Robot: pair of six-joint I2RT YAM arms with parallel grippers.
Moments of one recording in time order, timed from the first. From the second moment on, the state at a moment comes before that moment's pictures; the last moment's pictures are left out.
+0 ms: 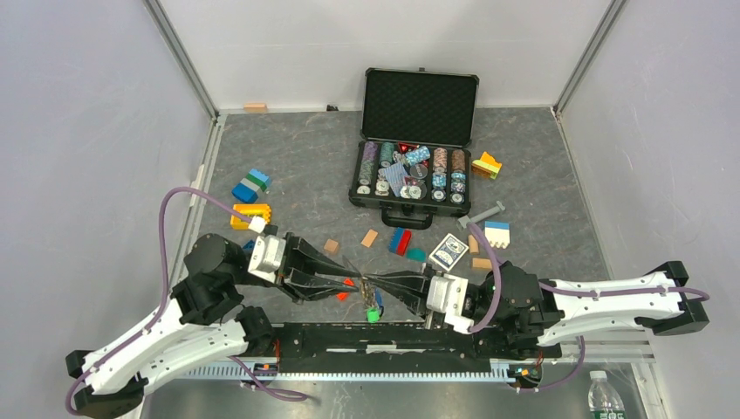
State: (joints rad) left arm -0.98 0.54 0.78 0.04 0.69 -0.13; right arm 1.62 0.85 0.80 0.33 0.19 -0.46
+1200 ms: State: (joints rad) left arm -0.98 0.57 0.77 0.08 0.71 -0.11; right arm 1.62 0.88 0.75 0.52 0.22 -0.35
